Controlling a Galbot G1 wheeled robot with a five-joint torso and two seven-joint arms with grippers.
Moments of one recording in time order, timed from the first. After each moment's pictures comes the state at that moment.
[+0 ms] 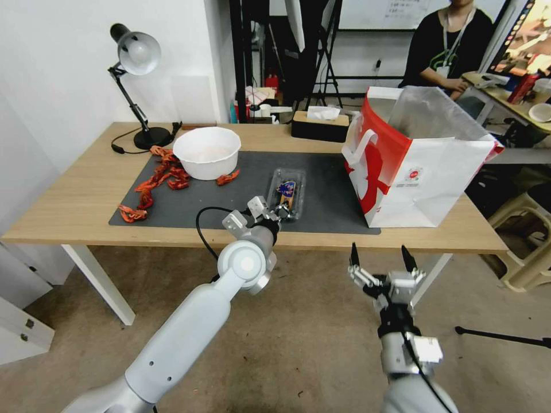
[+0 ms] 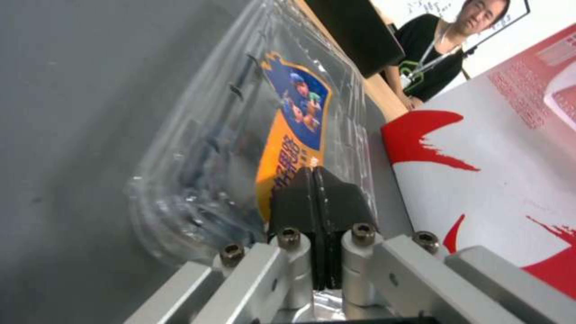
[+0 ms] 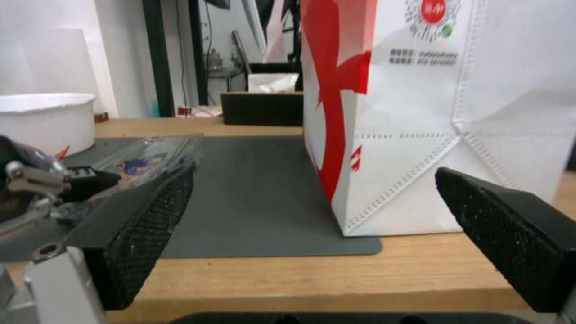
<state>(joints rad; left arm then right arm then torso) 0.75 -1.29 0.13 -1.72 -1.38 0.05 -0.57 -1.58 1.19 0.29 2.21 0.19 0.03 0.46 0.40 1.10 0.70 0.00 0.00</state>
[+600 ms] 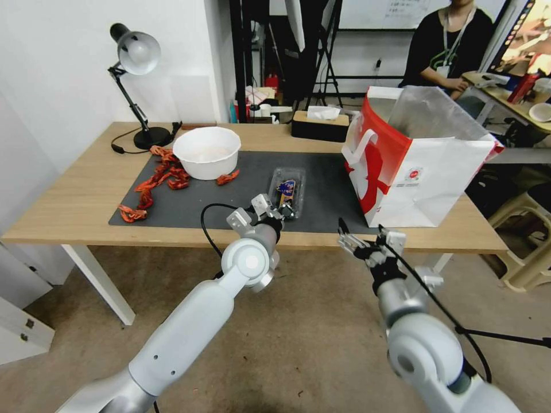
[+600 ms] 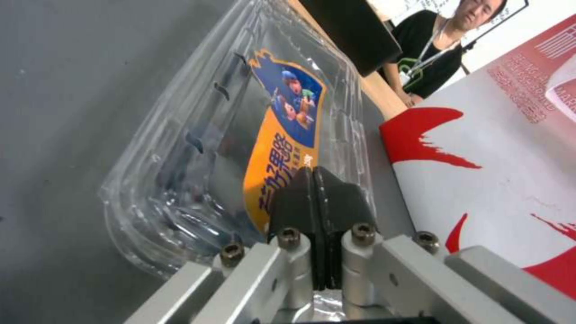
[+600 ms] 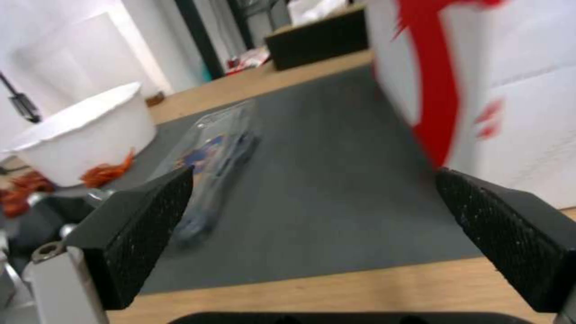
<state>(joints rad) 0.73 -1.28 0.15 -1.70 -1.37 0.05 -0.57 -1.24 1.06 0.24 2.17 0.83 -0.24 0.50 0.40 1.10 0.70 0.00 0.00</state>
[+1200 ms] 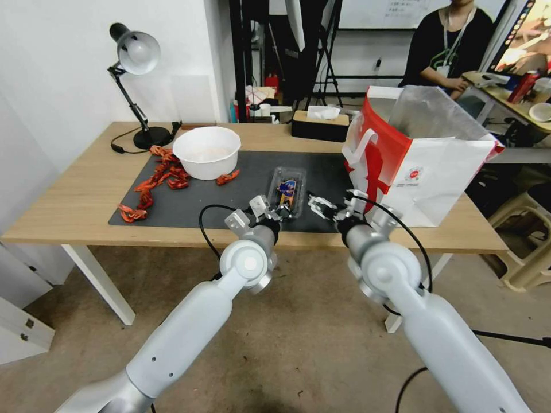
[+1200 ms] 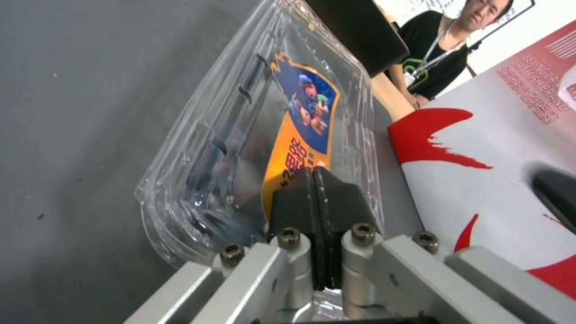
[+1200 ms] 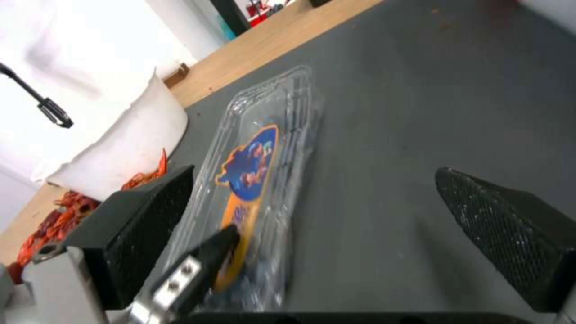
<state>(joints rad) 0.74 -1.27 0.15 -1.71 -1.37 0.04 -0.57 -0.83 1.13 0.07 1.89 1.19 -0.32 0.61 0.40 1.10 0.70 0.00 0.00</state>
